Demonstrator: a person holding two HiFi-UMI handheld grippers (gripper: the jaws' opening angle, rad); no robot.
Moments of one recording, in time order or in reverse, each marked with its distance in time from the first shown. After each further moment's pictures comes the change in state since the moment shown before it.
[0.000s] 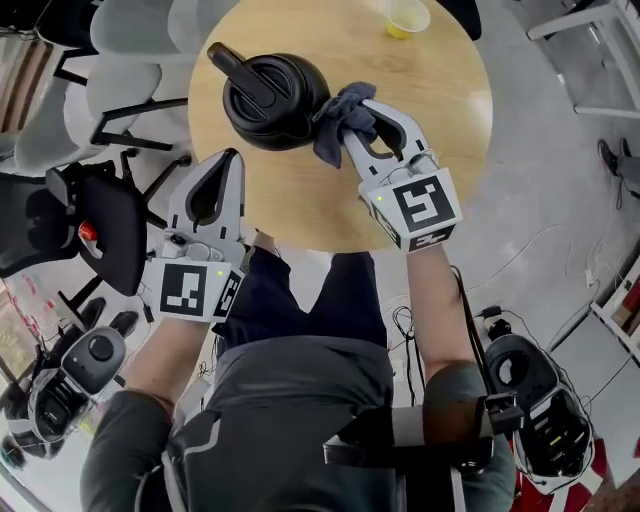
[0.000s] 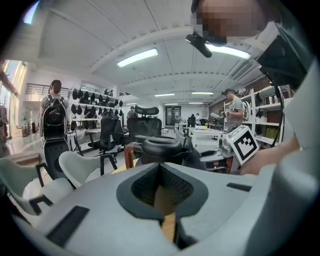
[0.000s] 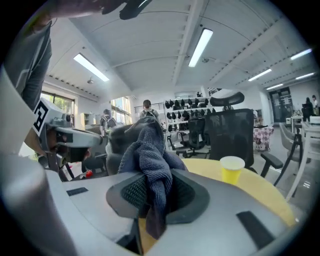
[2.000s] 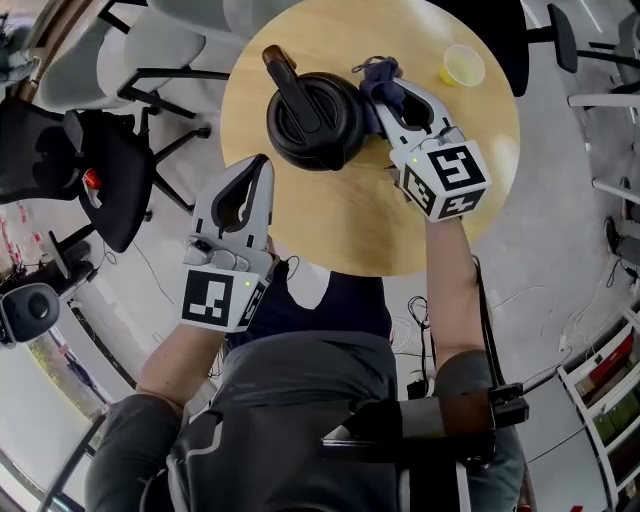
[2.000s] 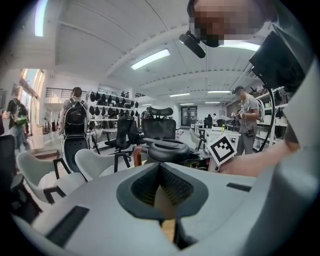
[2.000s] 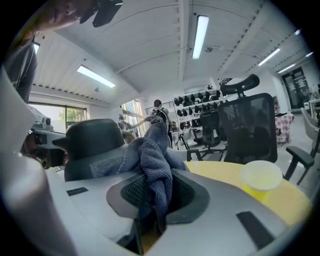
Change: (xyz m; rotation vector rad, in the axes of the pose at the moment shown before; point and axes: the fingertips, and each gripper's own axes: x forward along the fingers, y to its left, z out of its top) left arm 0.005 0.004 0.017 -0.068 -0.015 0.192; right arm 0.079 -0.044 0.017 0.038 0.018 0.195
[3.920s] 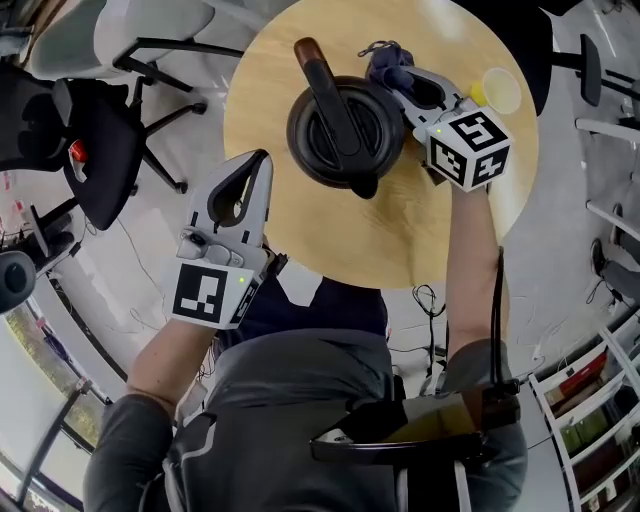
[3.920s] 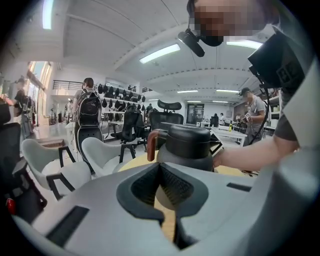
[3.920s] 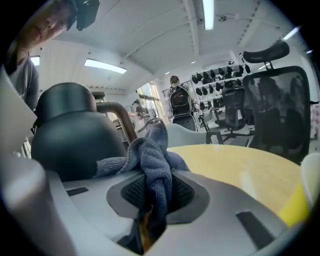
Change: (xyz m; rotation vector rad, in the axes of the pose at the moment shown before) left arm 0.008 0.039 -0.037 -0.072 0.054 0.046; right arm 0.067 -0.010 -0.045 -0.022 0.231 0.254
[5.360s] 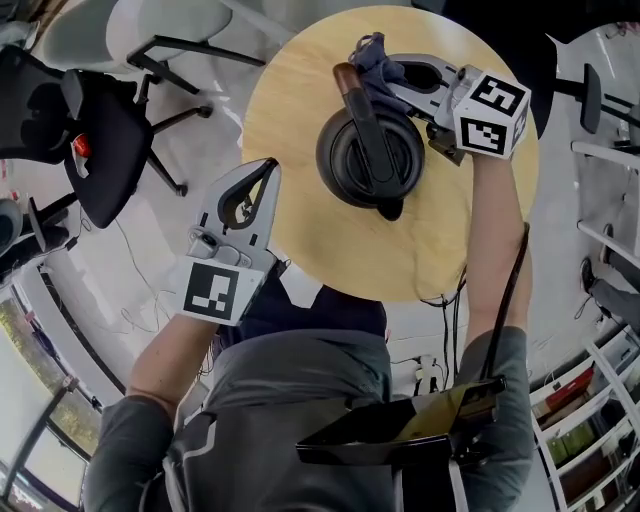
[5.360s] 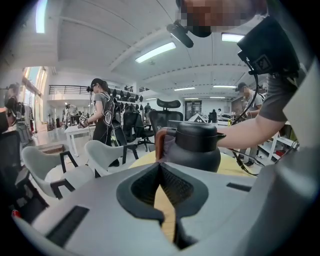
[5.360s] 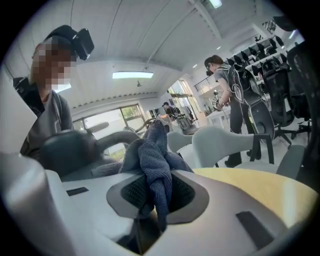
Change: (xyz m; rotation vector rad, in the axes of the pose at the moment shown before) left arm -0.009 0.027 -0.014 0.052 0.077 0.006; right arm 0.034 0.043 0.071 -0.043 0.020 0.476
